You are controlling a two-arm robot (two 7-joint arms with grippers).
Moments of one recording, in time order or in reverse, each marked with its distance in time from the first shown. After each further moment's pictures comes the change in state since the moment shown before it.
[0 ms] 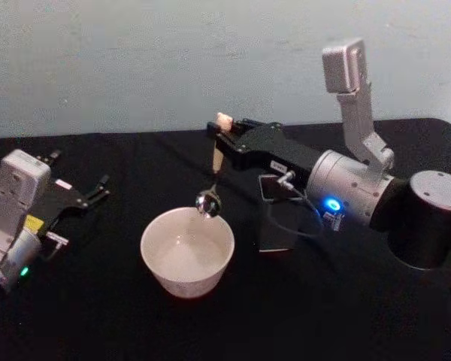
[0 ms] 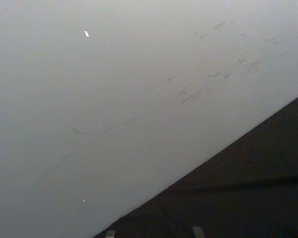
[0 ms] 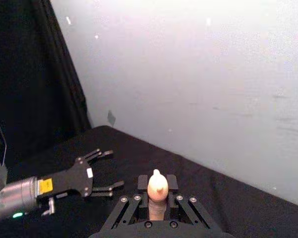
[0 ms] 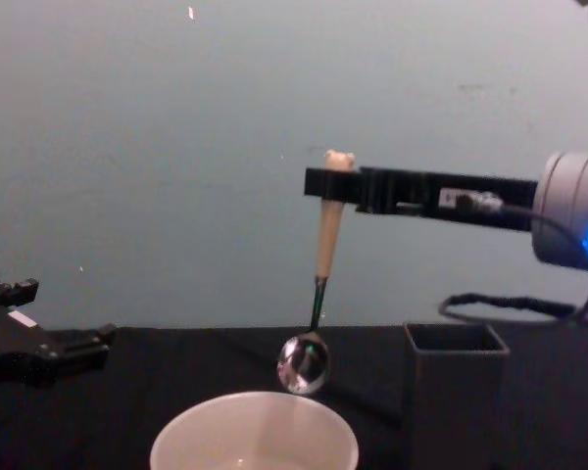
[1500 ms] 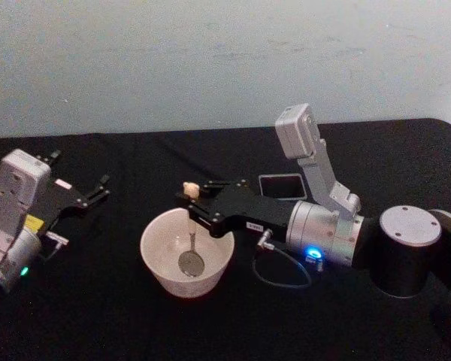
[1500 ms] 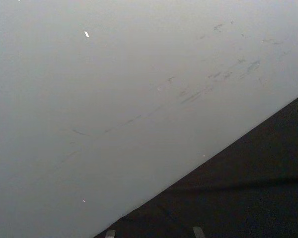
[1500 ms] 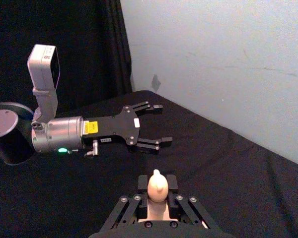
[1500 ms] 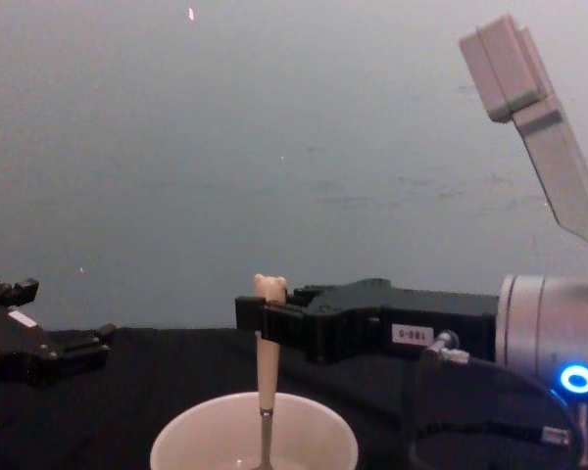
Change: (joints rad) left arm 0.000 0.000 0.000 0.000 0.000 0.000 0.000; right arm 0.003 0.007 -0.106 0.118 -0.100 -0.096 0.214
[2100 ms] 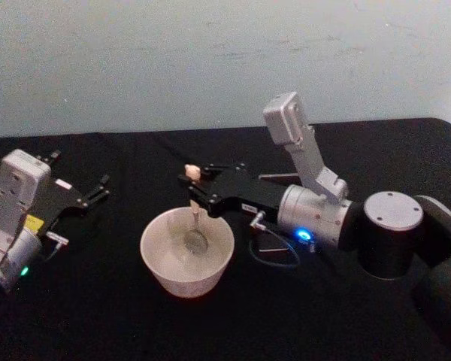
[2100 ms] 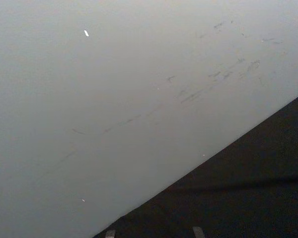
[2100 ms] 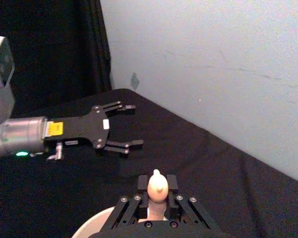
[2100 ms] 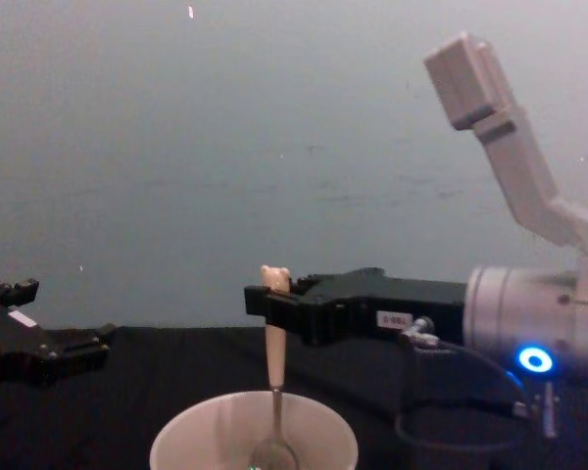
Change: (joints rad) left arm 0.000 0.000 0.000 0.000 0.000 0.000 0.000; right arm 0.072 -0.069 0.003 0.134 -0.070 -0.039 -0.026
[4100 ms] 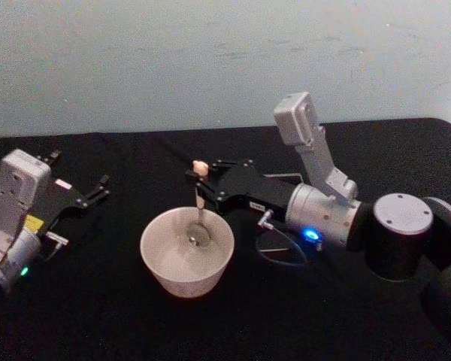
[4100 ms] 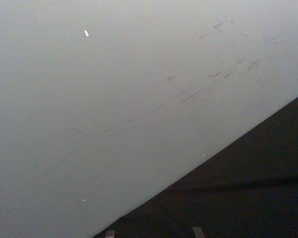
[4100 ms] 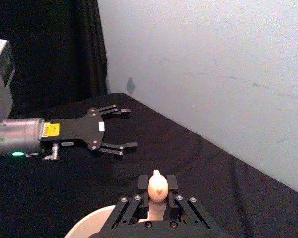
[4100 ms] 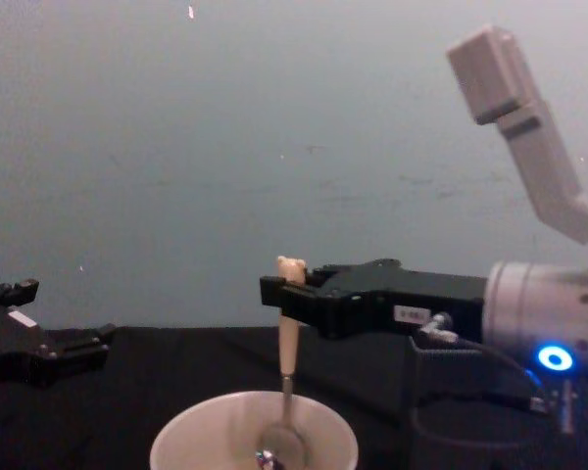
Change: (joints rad) left arm 0.000 0.000 0.000 0.000 0.000 0.000 0.000; right arm -0.020 0.025 0.015 -0.026 -0.005 -0.035 -0.003
